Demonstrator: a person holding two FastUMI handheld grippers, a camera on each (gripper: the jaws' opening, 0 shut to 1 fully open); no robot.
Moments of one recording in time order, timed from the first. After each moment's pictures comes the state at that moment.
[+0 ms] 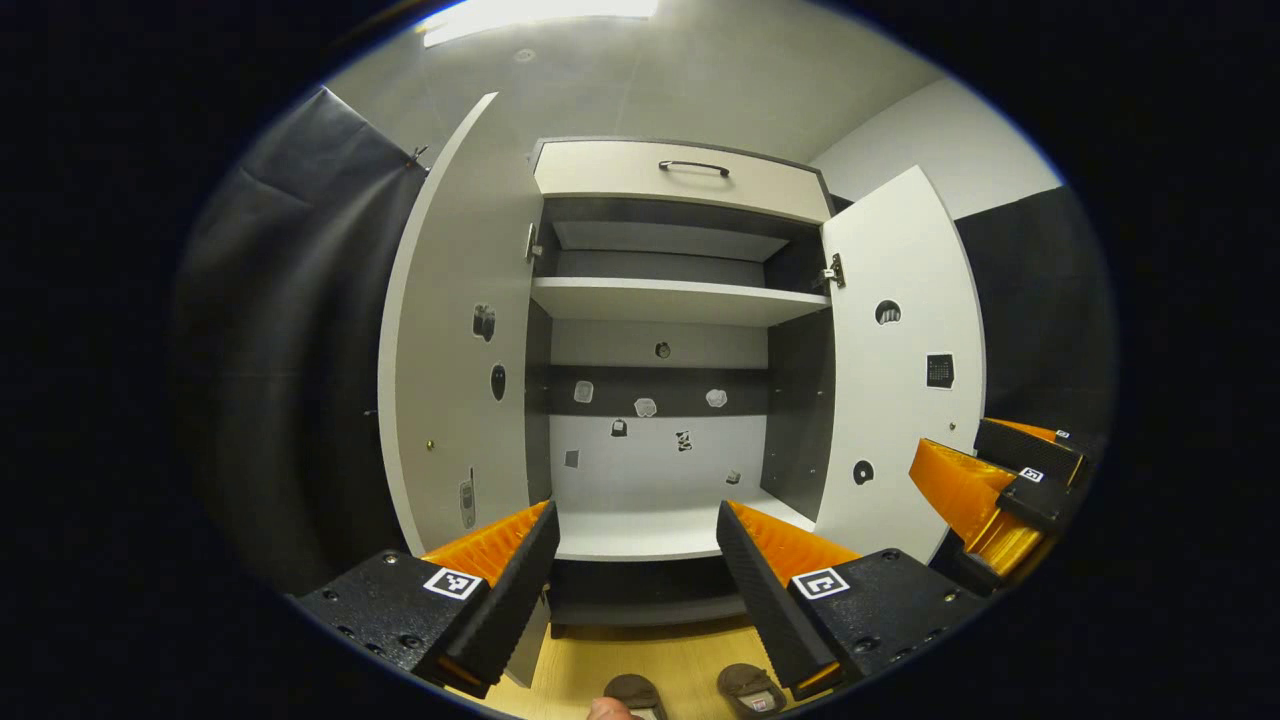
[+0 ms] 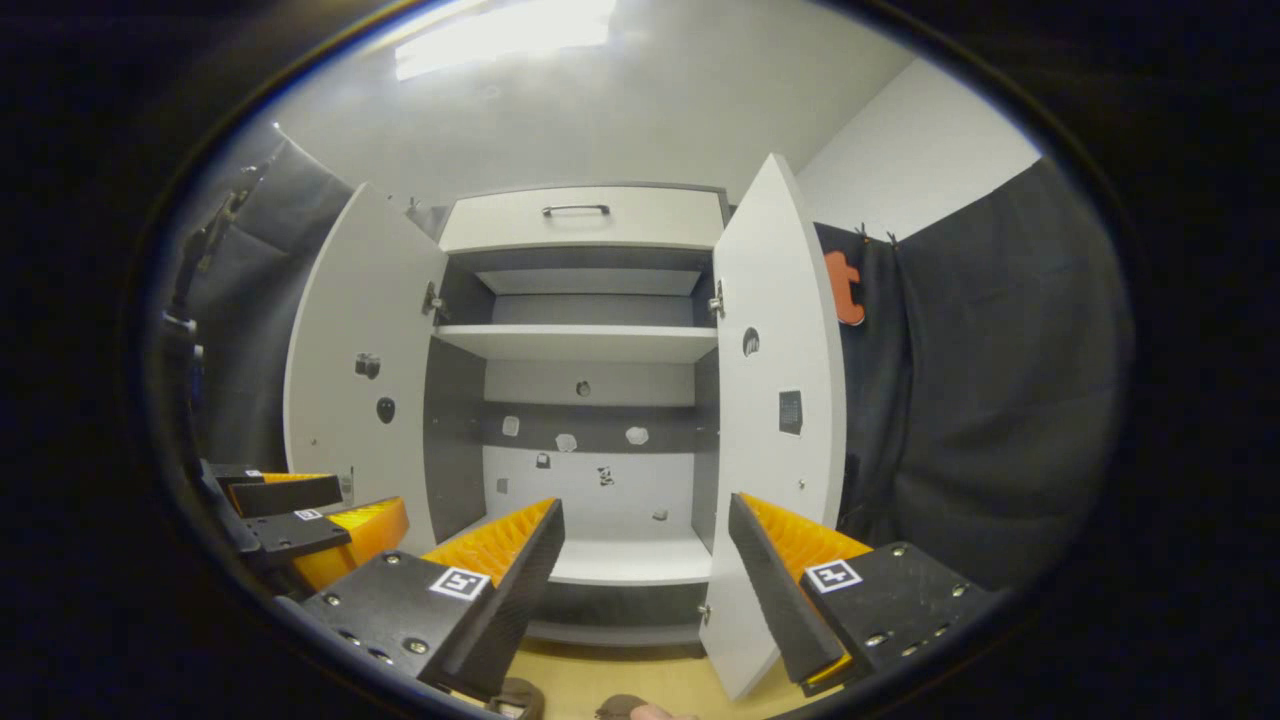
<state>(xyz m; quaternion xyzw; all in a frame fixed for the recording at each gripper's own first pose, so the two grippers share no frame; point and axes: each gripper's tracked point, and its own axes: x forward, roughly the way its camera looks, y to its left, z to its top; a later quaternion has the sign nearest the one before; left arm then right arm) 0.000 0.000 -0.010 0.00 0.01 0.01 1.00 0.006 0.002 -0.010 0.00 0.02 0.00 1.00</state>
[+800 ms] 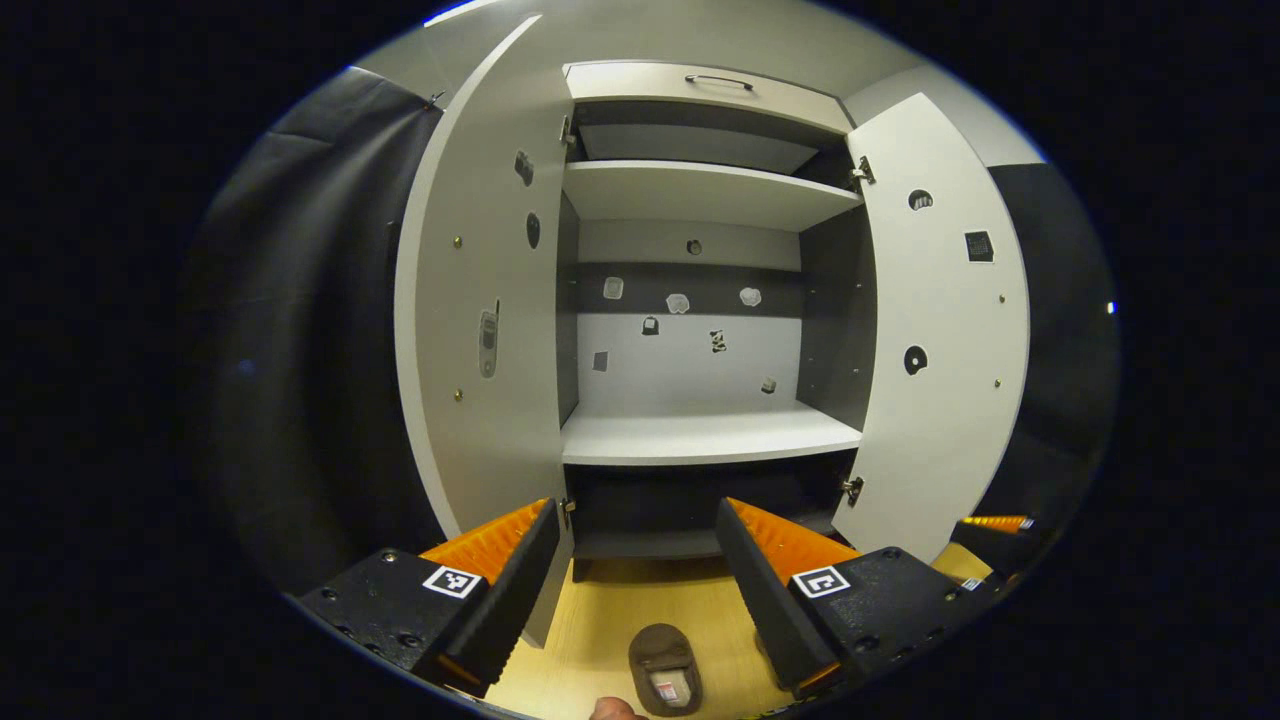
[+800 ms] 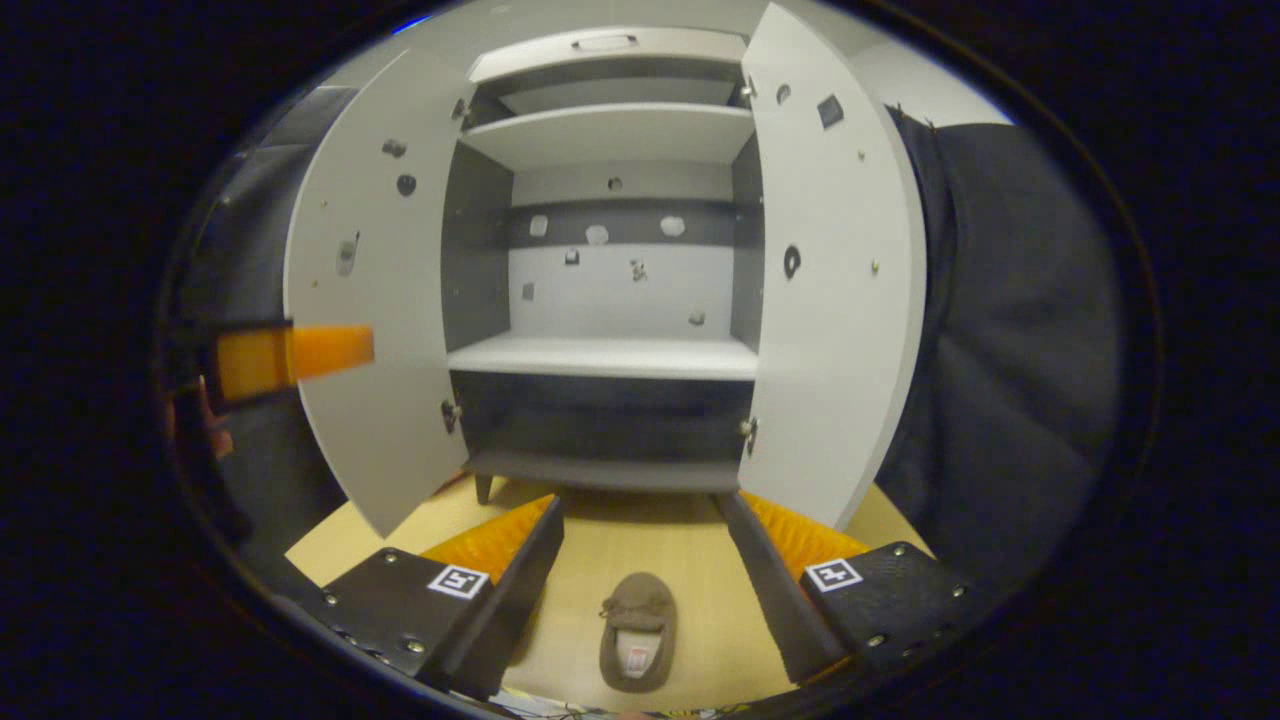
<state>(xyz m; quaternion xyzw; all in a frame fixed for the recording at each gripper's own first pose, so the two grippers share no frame) -0.010 0.042 -0.138 0.01 0.11 0.05 0.99 -0.051 0.013 -0.289 -0.01 0.27 0.05 0.96</state>
